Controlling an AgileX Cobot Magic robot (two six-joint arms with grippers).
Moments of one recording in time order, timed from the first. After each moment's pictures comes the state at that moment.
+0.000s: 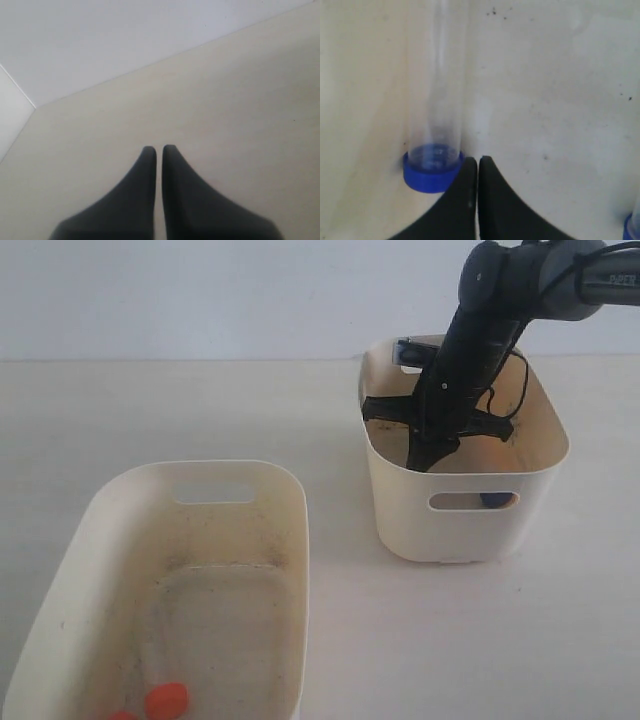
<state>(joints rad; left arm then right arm) -0.08 0.00 0.00 0.39 0.34 -0.03 0.19 2.26 -1.78 0.30 1.12 0.09</state>
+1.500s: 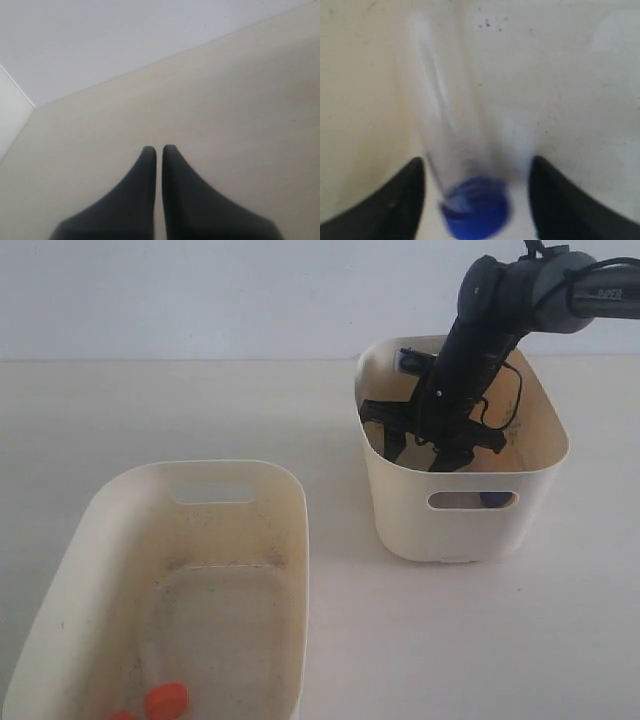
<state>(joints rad) -0.08 0.00 0.00 0.39 0.34 -0.03 0.19 2.31 -1.79 0.35 1.09 0.13</state>
